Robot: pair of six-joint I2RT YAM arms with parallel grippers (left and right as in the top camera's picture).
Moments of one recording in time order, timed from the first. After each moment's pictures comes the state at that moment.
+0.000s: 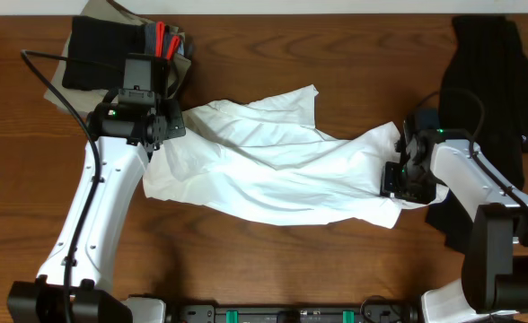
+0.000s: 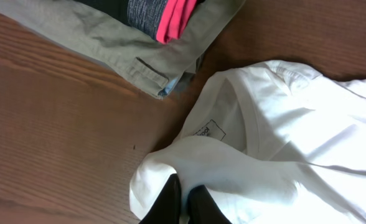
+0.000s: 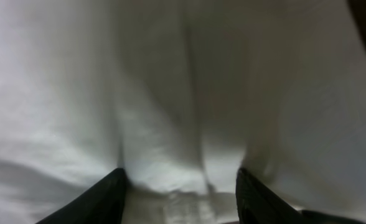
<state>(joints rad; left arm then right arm) -0.12 1.49 1.31 -0.89 -0.22 -0.29 0.02 1.70 0.96 -0.87 -0.04 0.24</state>
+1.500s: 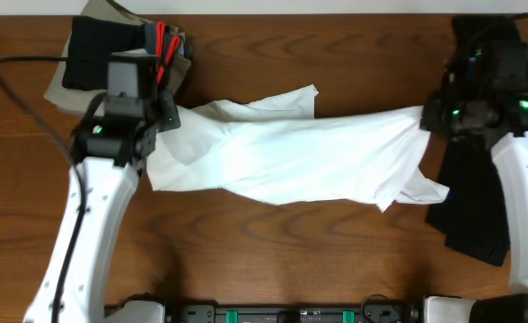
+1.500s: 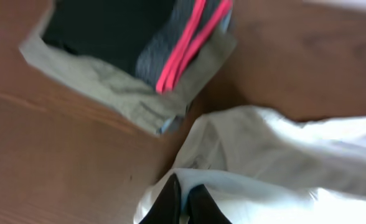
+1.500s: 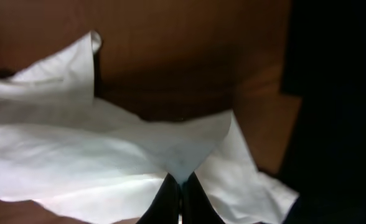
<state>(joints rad) -0.12 1.35 1.32 -0.80 -0.22 -0.29 -0.09 1.49 1.47 -1.04 -0.17 0.14</state>
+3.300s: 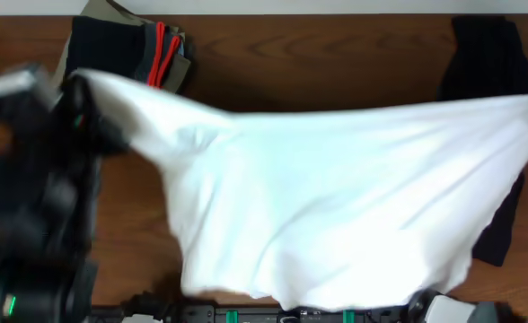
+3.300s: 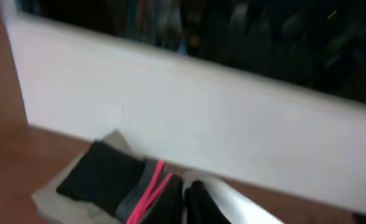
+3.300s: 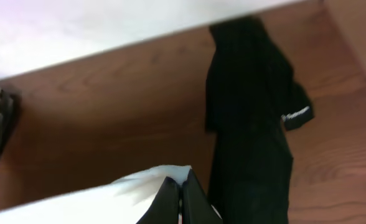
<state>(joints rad) -0.12 0.92 1.39 -0.60 -0.19 -0.29 -0.48 1.45 2.22 -1.57 -0.32 -0.05</state>
